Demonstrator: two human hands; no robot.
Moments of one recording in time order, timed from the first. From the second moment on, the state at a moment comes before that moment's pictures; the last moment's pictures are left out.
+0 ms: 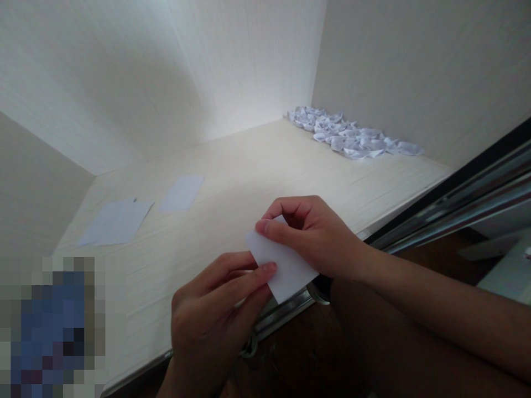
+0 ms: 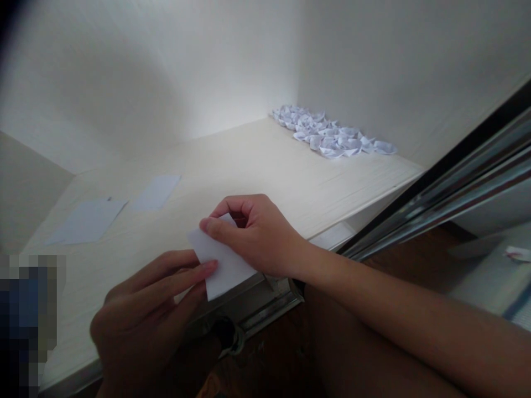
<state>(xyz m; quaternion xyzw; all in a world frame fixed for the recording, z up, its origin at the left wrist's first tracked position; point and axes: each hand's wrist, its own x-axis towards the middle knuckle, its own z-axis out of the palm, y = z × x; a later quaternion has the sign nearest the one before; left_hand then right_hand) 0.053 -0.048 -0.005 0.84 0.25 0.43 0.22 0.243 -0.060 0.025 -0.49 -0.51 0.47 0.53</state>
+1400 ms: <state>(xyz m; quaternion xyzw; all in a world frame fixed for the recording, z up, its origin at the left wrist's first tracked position) 0.047 -0.041 -0.003 0.72 0.30 0.53 0.33 0.234 -0.071 0.023 -0.44 -0.62 0.30 0.57</state>
